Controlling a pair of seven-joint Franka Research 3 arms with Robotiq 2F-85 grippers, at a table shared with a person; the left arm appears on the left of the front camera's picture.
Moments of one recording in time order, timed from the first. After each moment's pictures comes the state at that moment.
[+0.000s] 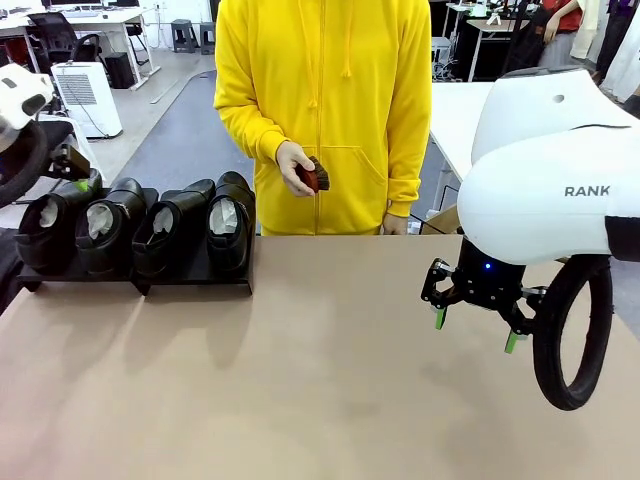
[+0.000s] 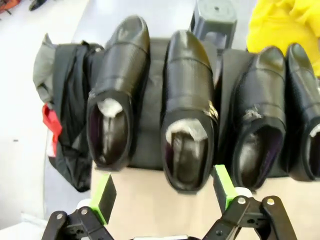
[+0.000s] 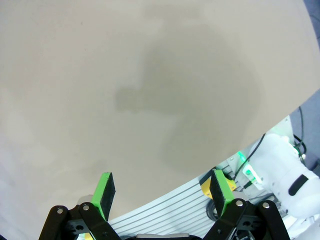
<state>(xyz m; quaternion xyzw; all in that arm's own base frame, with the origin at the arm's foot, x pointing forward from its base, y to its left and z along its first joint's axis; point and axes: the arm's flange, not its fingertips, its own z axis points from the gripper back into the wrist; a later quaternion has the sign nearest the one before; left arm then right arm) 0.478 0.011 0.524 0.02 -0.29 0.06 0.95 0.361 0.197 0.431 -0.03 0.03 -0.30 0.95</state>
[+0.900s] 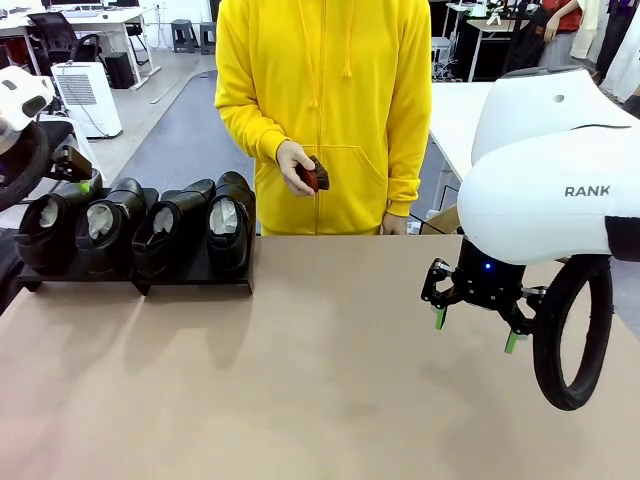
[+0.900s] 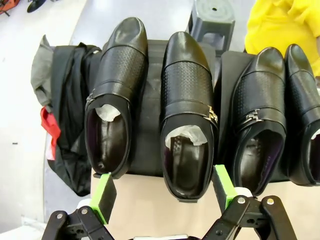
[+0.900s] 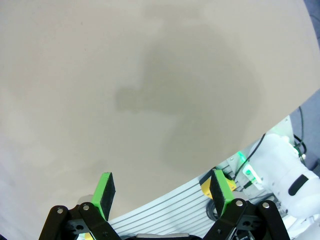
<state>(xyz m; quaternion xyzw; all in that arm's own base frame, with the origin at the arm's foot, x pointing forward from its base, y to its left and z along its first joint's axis) 0.490 0.013 0.519 0.02 -0.30 0.06 0.95 0.361 0.197 0.431 -0.03 0.03 -0.30 0.95</state>
